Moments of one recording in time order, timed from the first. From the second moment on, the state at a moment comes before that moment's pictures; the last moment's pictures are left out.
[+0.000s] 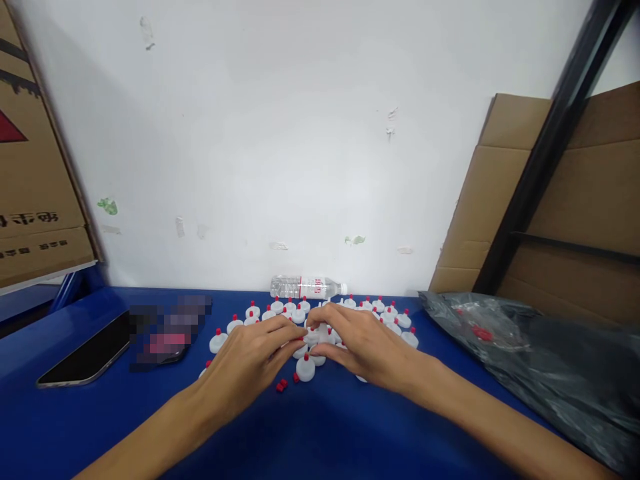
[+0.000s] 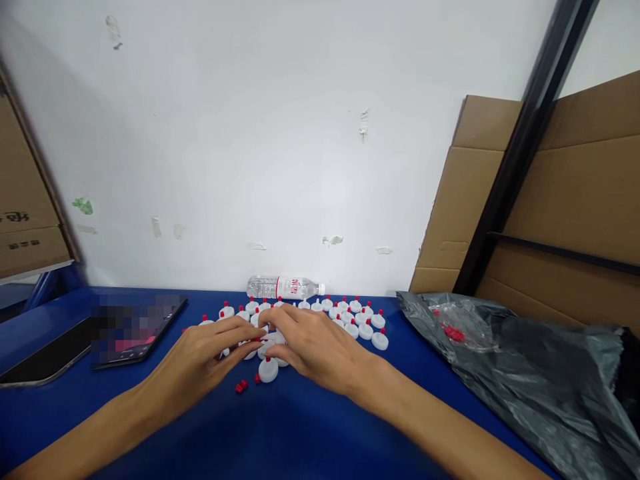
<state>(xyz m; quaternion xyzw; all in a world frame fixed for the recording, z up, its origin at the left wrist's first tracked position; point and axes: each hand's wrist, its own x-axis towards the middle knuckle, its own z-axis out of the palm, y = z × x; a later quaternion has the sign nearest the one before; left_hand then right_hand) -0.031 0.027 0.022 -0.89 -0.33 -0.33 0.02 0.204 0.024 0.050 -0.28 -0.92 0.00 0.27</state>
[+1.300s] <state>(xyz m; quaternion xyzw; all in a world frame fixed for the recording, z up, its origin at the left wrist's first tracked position) -0.027 0.019 0.024 -0.87 -0.40 -0.28 0.00 0.203 0.029 0.051 -0.31 -0.90 -0.16 0.25</state>
